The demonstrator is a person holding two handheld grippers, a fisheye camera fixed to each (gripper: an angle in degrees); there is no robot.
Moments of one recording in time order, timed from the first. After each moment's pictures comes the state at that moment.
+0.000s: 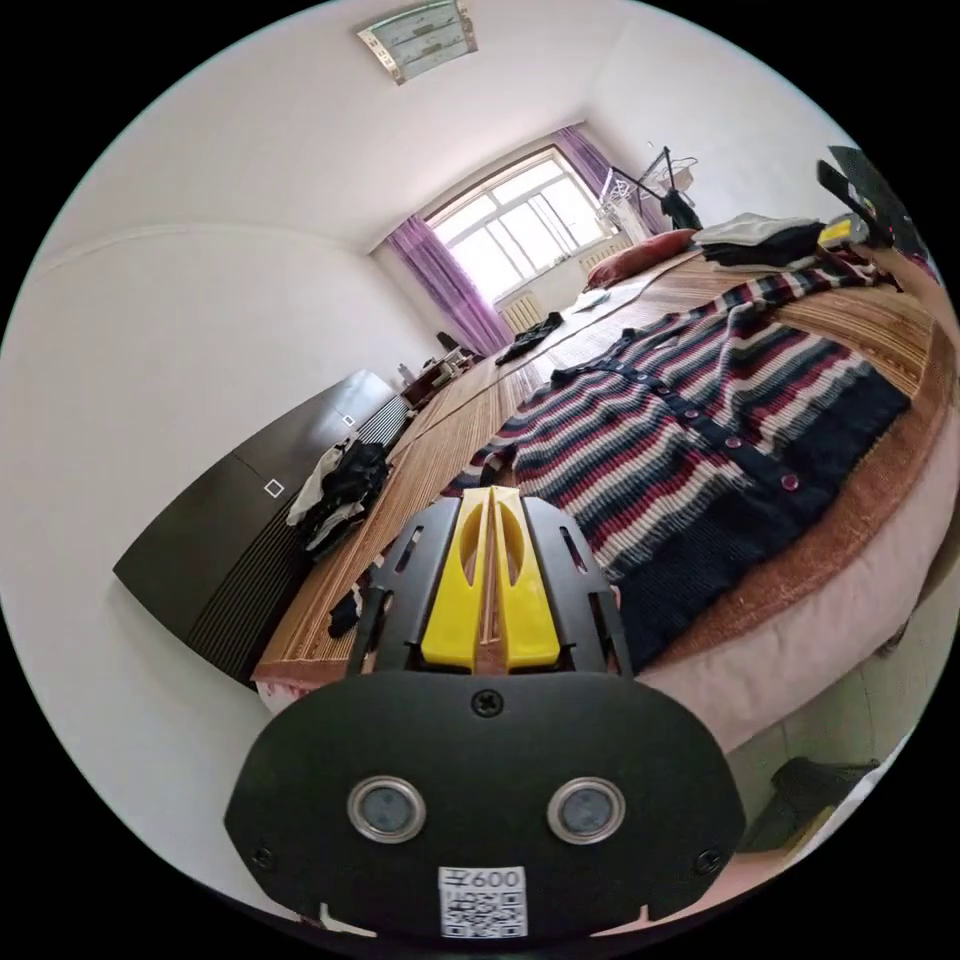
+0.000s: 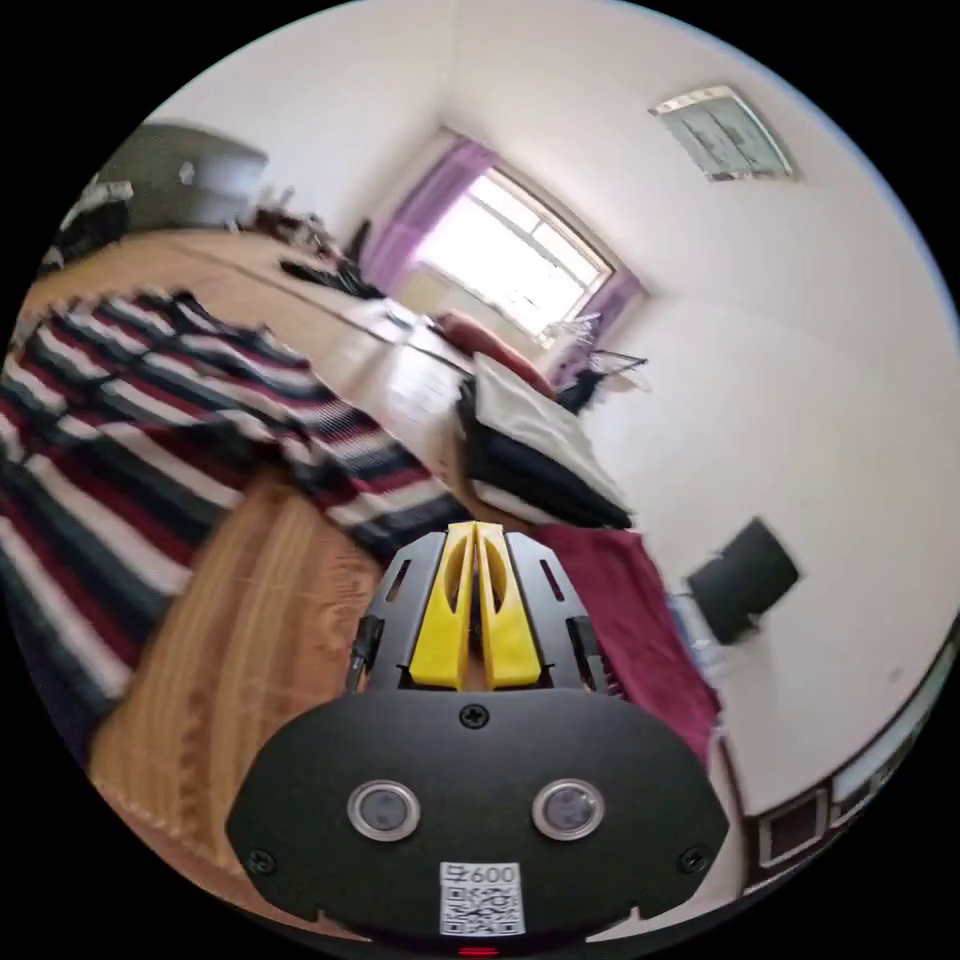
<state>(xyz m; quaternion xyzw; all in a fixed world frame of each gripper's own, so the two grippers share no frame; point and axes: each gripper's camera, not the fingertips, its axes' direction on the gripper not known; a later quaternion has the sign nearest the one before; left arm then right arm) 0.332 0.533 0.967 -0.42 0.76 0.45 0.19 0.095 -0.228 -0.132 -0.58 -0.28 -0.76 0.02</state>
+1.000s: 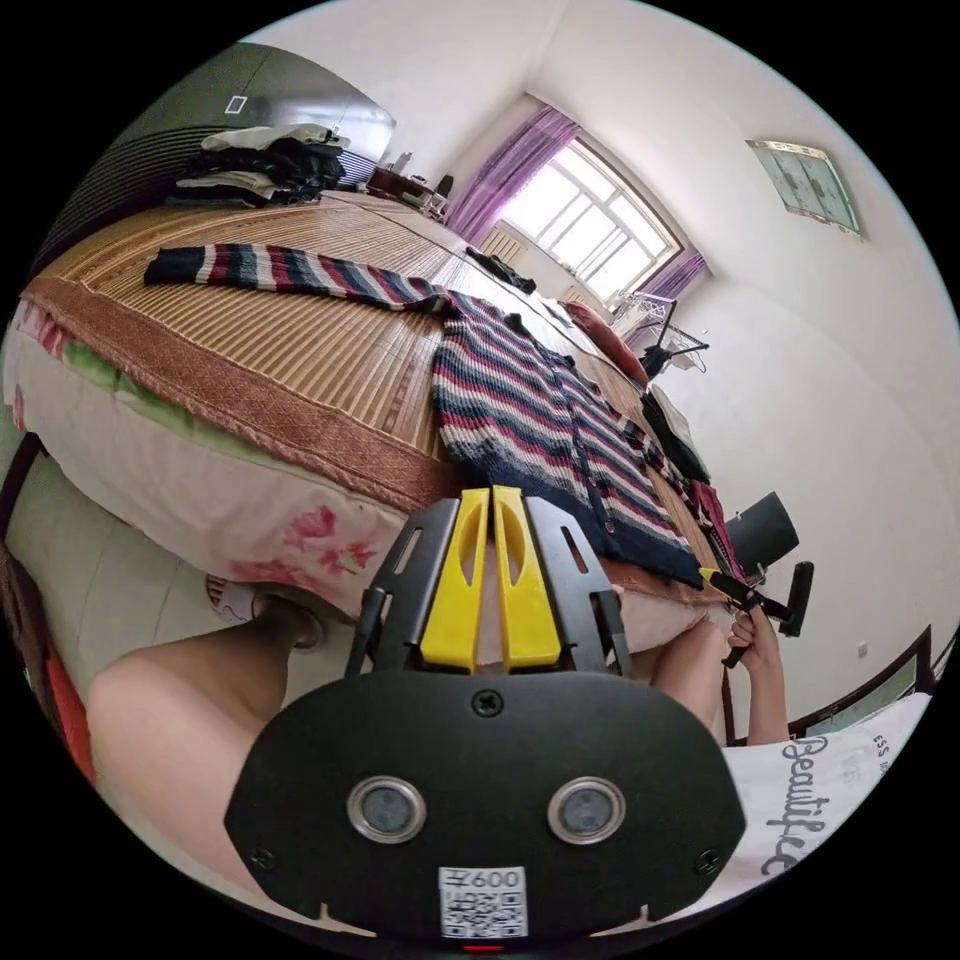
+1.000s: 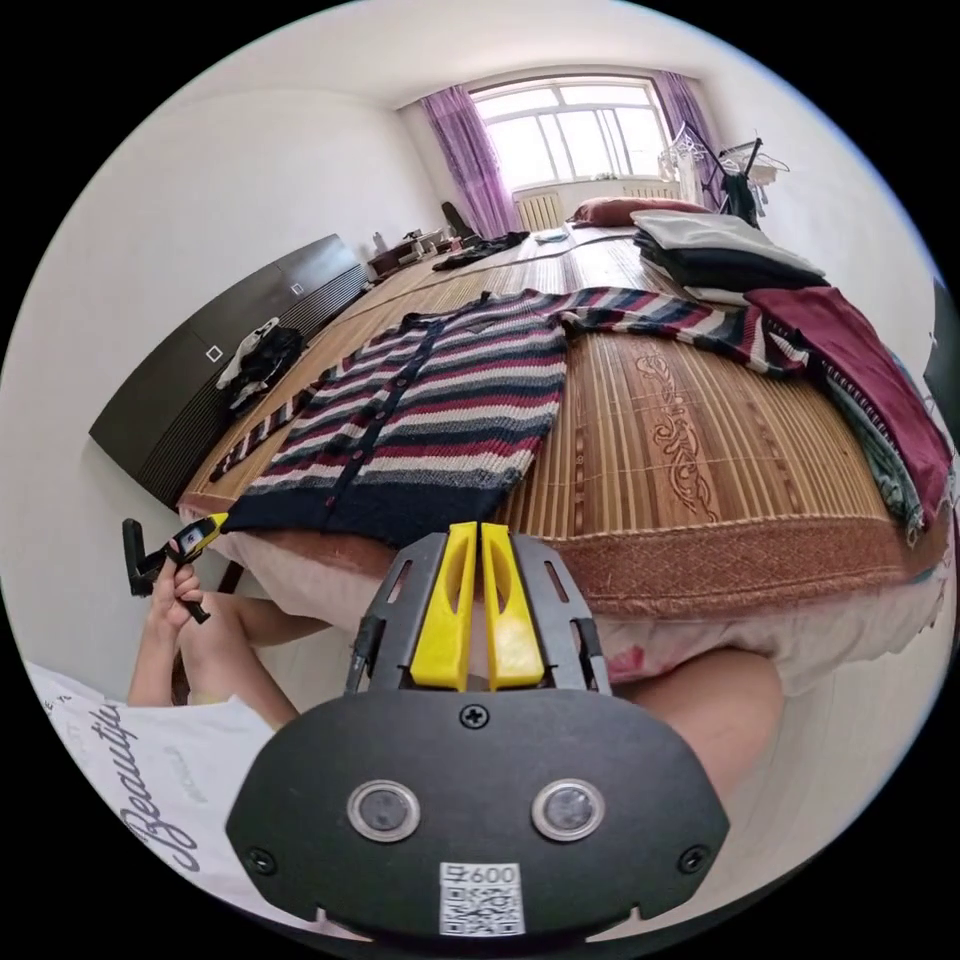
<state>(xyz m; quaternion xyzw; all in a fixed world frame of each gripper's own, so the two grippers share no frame) 0.132 0.823 1.127 -0.85 0.47 0.23 -0.01 0.081 -0.390 -0.100 -0.84 -0.06 -0.53 -0.03</state>
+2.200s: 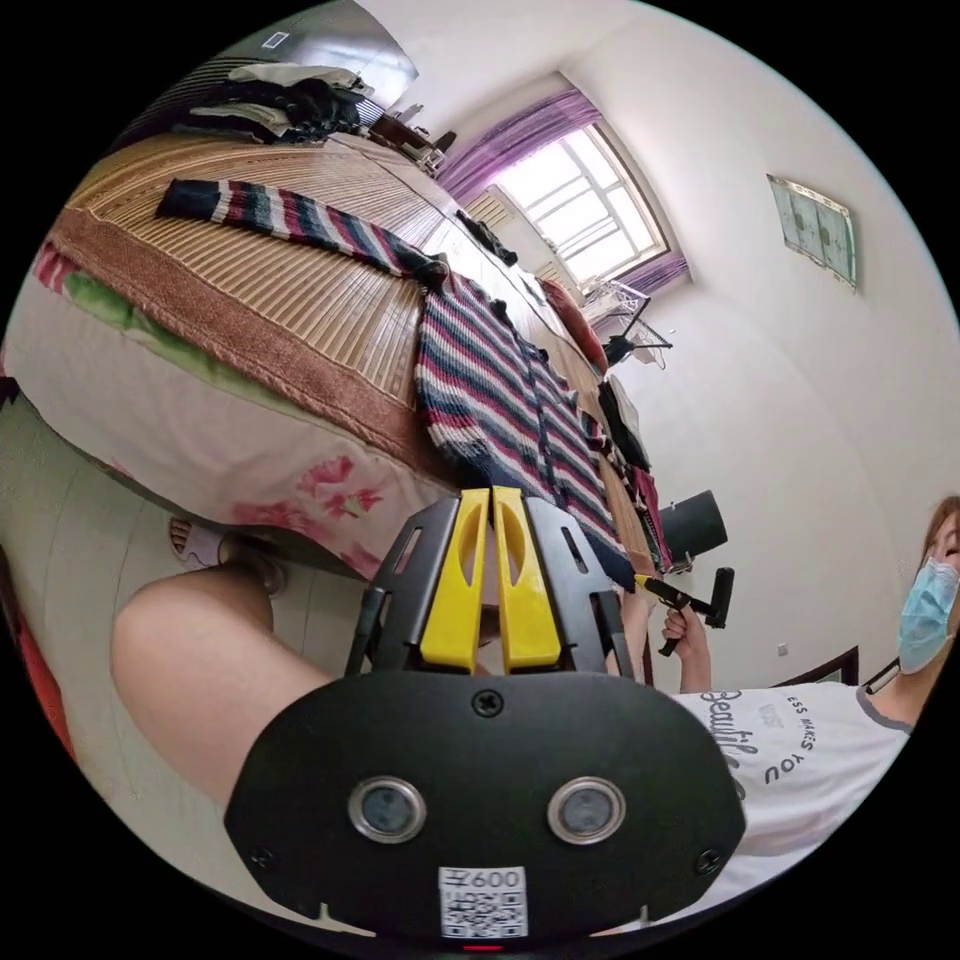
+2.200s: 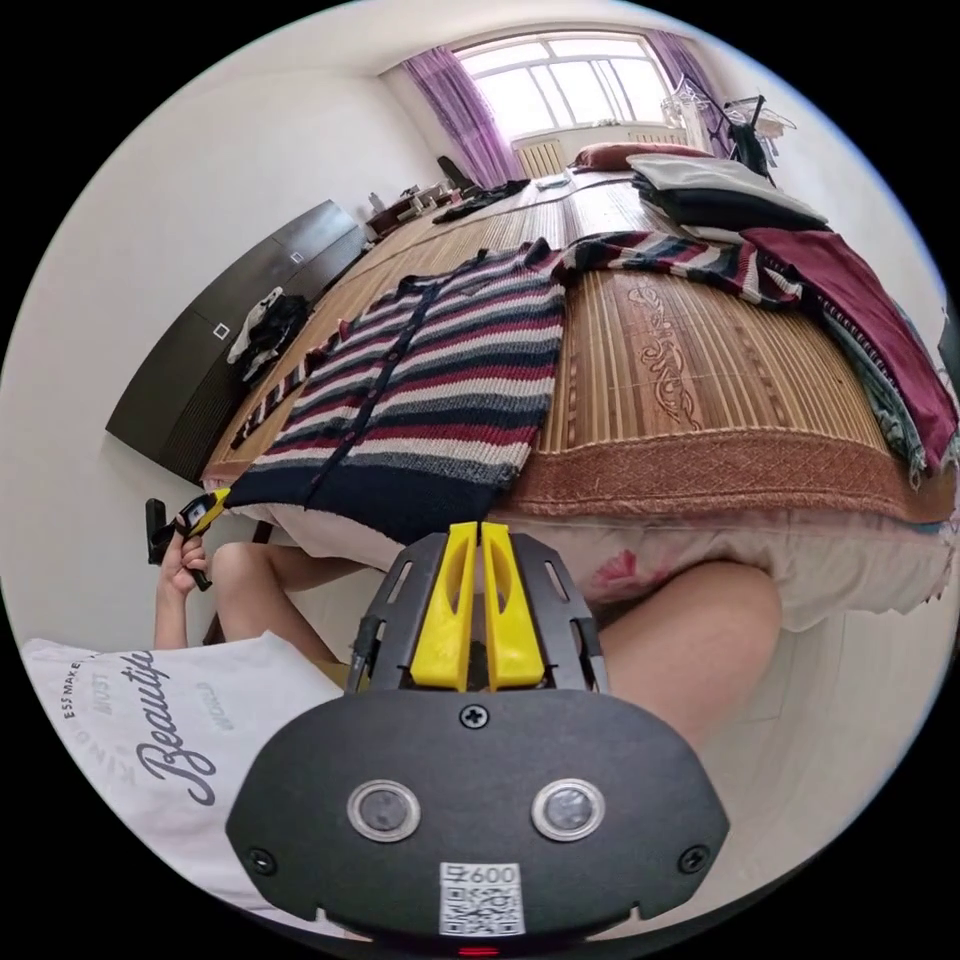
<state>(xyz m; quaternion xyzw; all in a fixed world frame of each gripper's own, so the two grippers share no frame) 0.077 0.828 1.160 -0.89 0.40 0.18 -0.10 0.112 -0.407 -0.095 -0.85 0.01 -0.52 -0.09</state>
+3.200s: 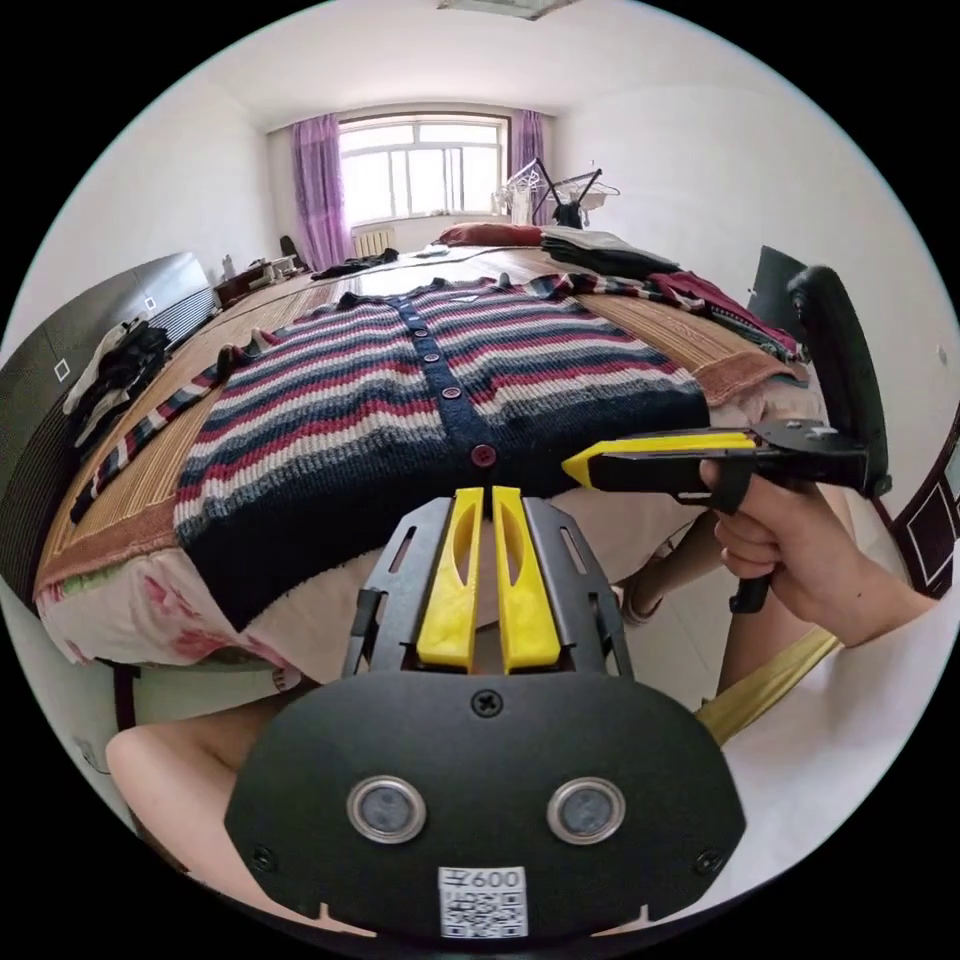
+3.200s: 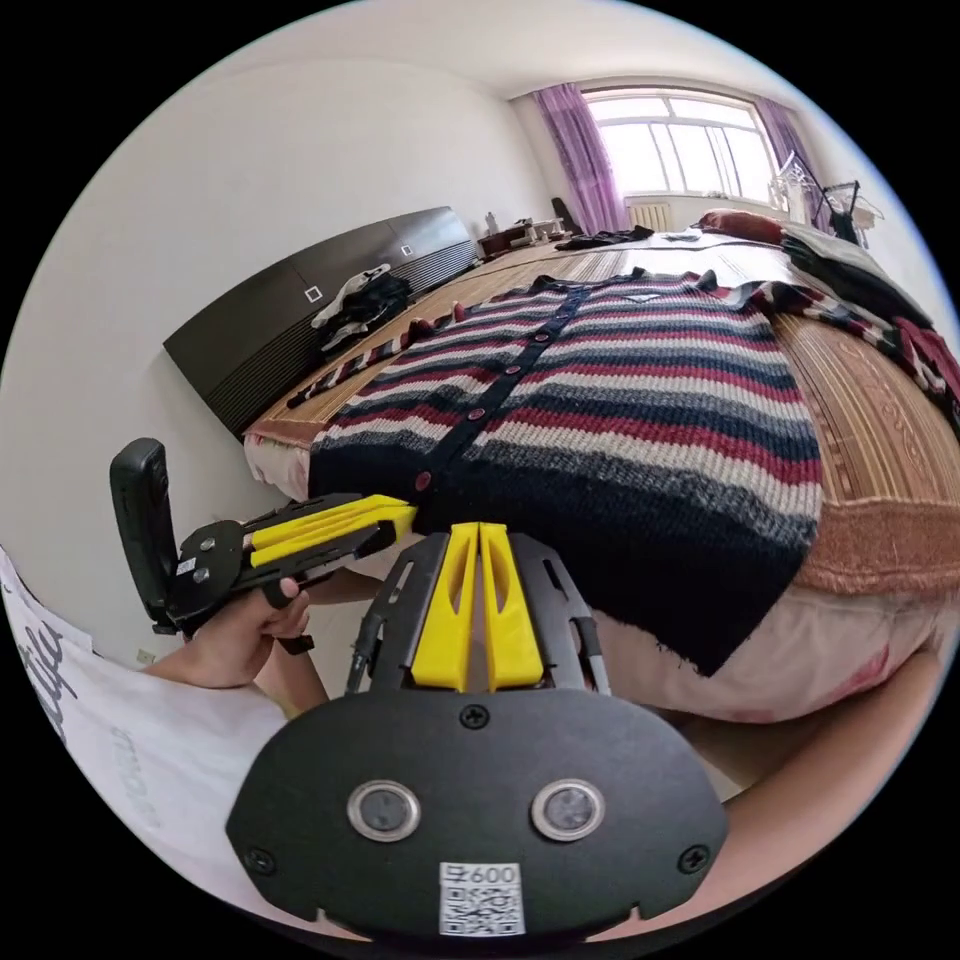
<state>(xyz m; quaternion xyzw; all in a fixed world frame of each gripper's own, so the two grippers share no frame) 0.058 0.478 0.924 -0.64 0.69 0.32 -0.06 0.145 -0.487 -0.278 -0.88 -0.13 -0.44 -0.07</state>
